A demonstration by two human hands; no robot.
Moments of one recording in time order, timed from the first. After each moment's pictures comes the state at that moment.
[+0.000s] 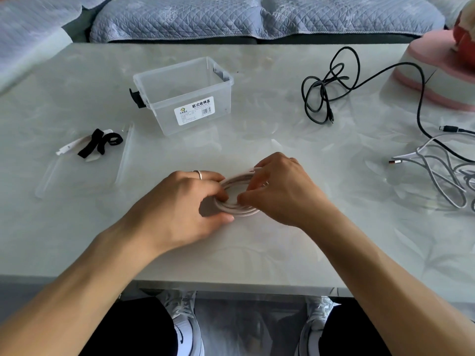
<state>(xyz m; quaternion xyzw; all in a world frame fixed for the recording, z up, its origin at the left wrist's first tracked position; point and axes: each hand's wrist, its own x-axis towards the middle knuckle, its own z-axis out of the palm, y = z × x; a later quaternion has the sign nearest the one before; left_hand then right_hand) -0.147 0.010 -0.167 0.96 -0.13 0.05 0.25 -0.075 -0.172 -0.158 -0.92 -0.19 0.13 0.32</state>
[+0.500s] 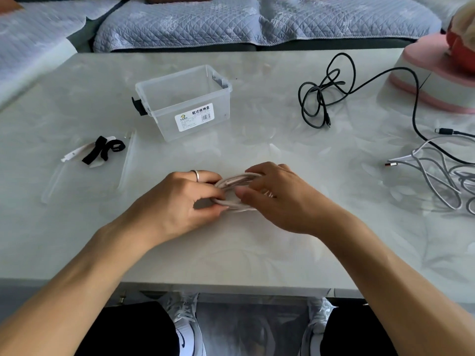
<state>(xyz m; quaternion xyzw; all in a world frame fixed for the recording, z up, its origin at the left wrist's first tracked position) -0.136 0.021 -0.173 0.94 -0.19 0.09 0.27 -0.070 -0.191 -0.161 -0.88 -0.32 0.15 0.30</state>
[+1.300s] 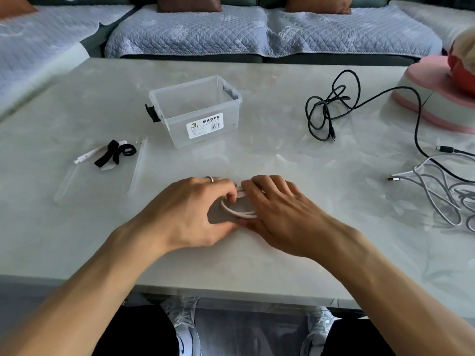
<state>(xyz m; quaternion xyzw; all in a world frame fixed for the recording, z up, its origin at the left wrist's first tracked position) -0.140 0.017 -0.167 0.96 -0.15 0.08 0.23 -0.078 -0.186 -0.179 -0.89 -0.44 -0.01 0.06</state>
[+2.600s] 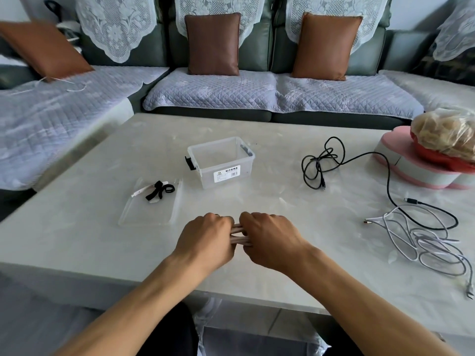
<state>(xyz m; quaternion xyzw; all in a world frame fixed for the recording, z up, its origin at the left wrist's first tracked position) -0.182 -0.016 -0.103 1.00 0.06 0.02 0.04 -0.122 -0.152 -0.100 -0.90 -0.44 0.01 0.05</state>
